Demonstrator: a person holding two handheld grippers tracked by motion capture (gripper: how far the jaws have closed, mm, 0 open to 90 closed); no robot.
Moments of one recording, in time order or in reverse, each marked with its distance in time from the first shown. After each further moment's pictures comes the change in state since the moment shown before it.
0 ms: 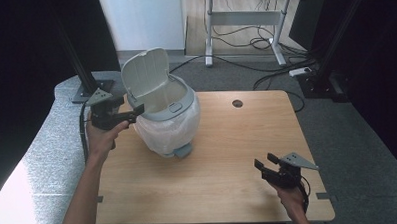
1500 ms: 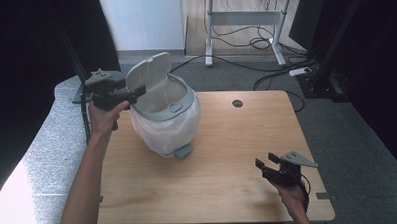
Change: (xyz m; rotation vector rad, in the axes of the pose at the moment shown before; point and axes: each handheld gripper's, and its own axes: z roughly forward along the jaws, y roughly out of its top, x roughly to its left) left arm 0.013 0.038 0.023 -0.044 -0.068 0.003; right arm -0.007 -0.002 0.005 0.030 -0.014 0.013
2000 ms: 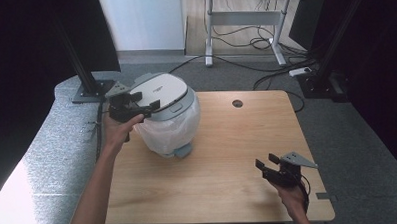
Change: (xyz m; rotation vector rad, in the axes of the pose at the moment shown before) left arm -0.030 -0.030 0.024 0.080 -0.012 0.020; right arm 0.000 -0.002 0.000 0.005 -0.007 0.005
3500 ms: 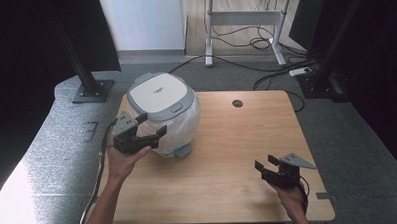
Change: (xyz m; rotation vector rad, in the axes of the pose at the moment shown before) left arm -0.064 -0.054 -0.042 -0.068 0.013 0.125; right arm 0.002 -0.004 0.002 0.011 0.002 -0.002
